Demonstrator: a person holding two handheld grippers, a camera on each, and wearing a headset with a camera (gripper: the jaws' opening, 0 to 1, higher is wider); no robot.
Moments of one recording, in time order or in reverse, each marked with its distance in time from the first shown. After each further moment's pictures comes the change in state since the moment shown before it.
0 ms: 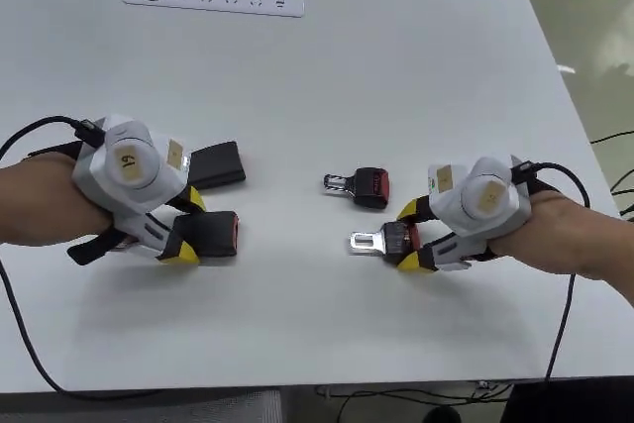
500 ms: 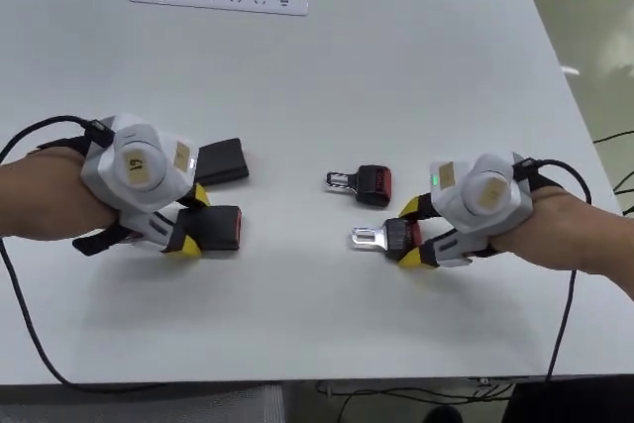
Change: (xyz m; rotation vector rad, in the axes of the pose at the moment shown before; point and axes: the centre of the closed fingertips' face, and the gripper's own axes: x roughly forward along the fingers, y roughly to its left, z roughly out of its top) left arm 0.001 0.002 -0.001 0.047 0.030 0.027; right arm 0.002 -0.001 0.004 0.002 0.000 -0.010
